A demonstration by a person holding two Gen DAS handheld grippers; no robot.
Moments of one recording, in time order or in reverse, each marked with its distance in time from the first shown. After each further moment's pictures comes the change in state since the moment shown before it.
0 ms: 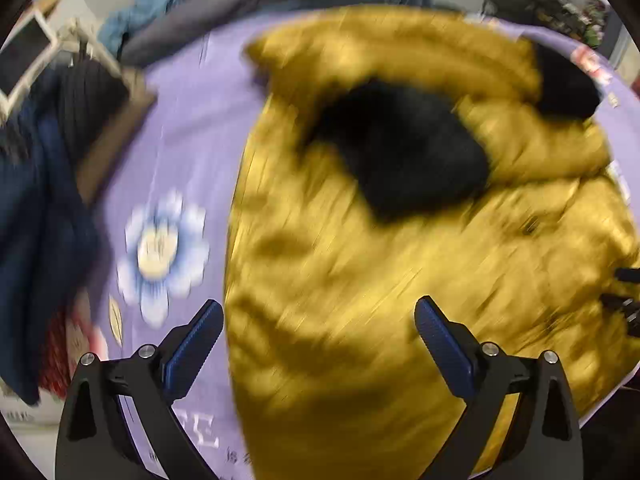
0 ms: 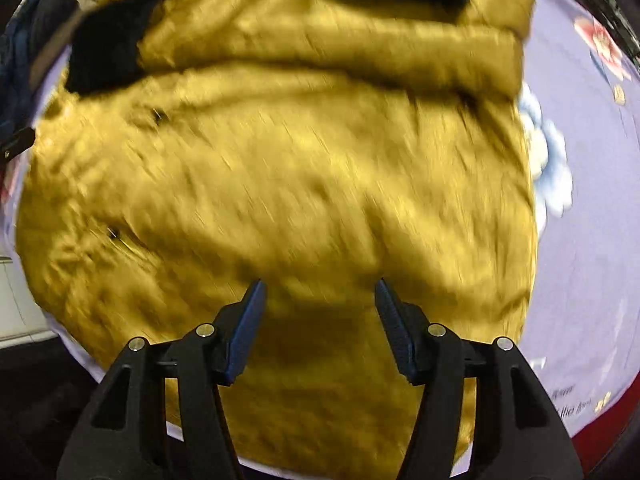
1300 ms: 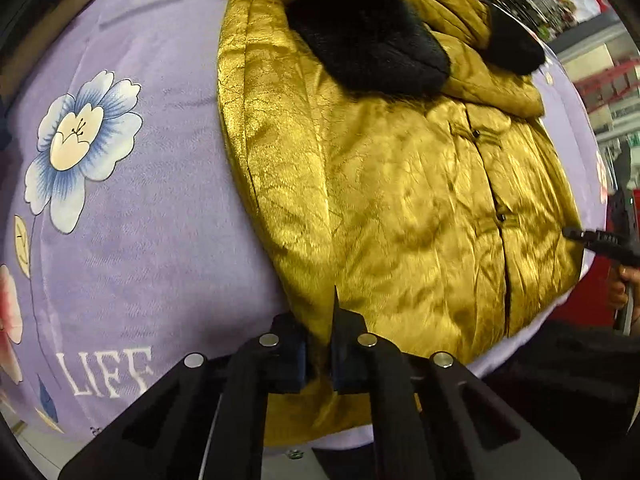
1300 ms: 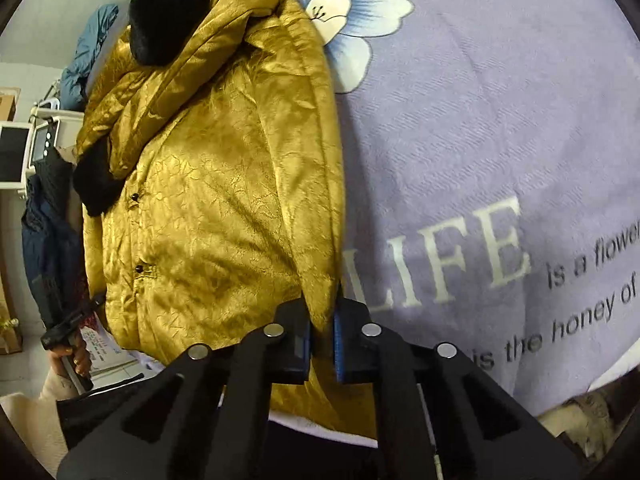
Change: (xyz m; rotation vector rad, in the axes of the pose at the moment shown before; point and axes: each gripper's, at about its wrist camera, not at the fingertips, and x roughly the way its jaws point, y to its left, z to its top) left arm 0.009 0.039 -0.055 0.034 0.192 -0.427; right arm -0.003 -0.140 -0.092 0.529 -0.035 0.406
